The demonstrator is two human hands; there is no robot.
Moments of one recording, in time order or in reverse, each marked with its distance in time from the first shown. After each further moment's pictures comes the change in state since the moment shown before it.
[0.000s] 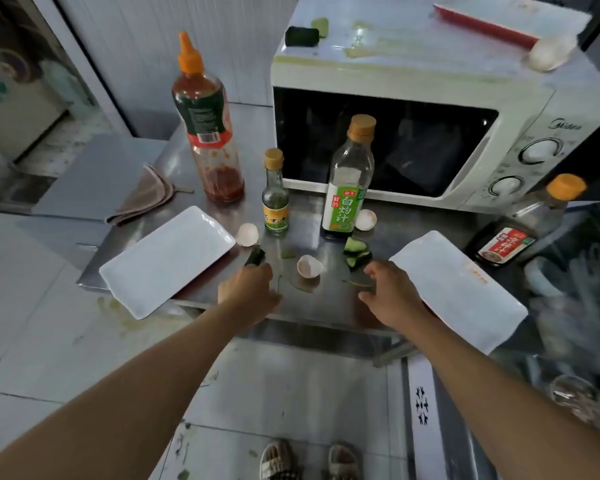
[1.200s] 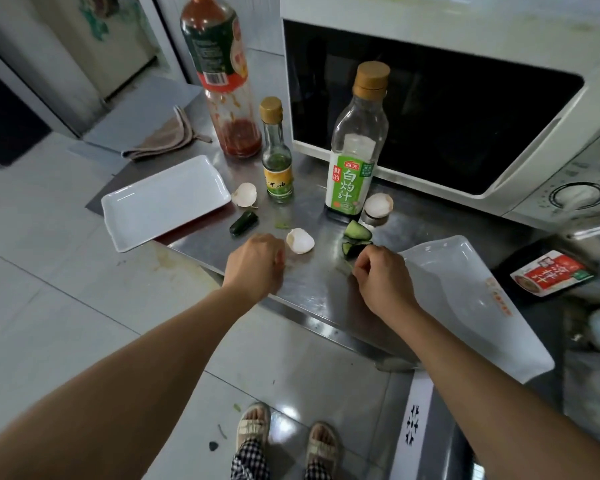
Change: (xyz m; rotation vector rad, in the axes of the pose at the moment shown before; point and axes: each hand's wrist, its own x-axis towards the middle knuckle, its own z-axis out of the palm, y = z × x) left_hand 0.009 0.058 0.045 -0.101 0.292 -0.138; right_hand 0.042 0.038 0.004 0.104 0.029 -0.231
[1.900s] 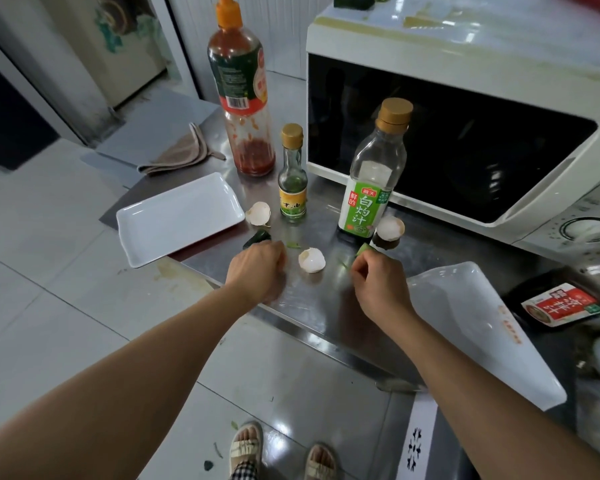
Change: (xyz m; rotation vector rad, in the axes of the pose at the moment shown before) left_hand 0.023 -0.022 -0.014 -0.010 0.007 0.003; right_hand 0.017 -0.034 -0.003 0.085 0.048 -0.042
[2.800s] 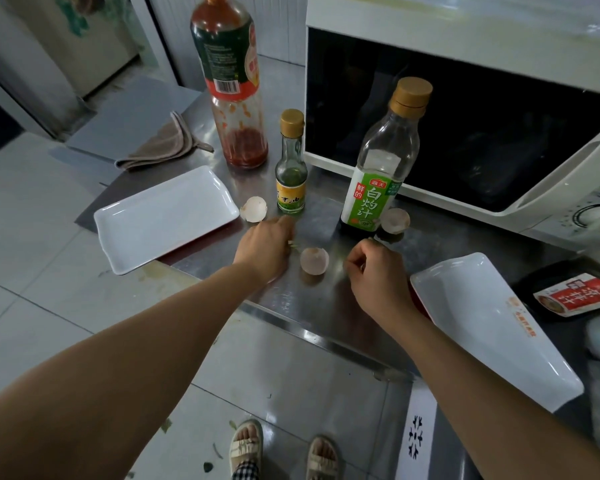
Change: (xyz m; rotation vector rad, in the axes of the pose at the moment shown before) left_hand 0.038 -0.004 0.003 -0.004 0.033 0.176; right_hand 0.004 -0.012 0.014 0.045 0.058 0.000
